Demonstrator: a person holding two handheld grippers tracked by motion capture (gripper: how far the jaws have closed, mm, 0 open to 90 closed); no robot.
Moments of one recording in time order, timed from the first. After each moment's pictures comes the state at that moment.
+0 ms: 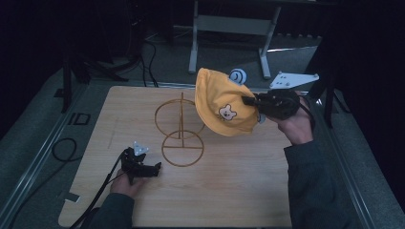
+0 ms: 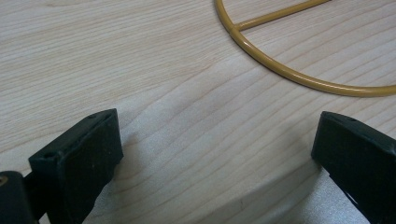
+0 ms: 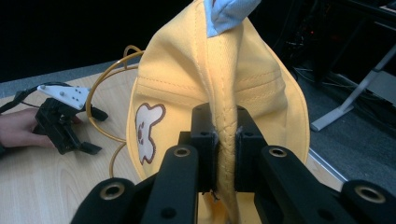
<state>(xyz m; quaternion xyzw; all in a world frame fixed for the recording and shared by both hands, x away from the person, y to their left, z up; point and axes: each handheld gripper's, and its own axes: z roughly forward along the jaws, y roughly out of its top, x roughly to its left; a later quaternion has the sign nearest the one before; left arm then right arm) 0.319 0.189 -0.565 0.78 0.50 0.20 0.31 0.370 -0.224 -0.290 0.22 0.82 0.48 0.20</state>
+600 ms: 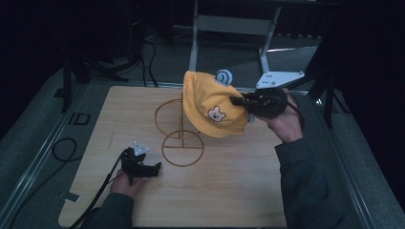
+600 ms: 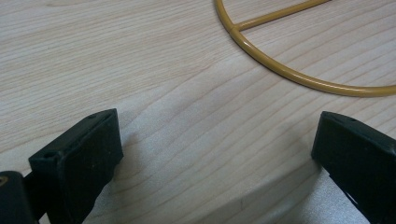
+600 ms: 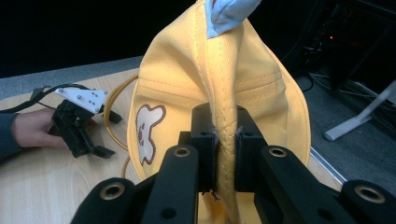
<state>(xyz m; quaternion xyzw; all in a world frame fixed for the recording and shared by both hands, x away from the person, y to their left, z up) 0.319 0.190 -0.565 0.78 0.50 0.20 0.31 0.371 -0.195 -0.287 0.19 0.84 0.48 0.18</state>
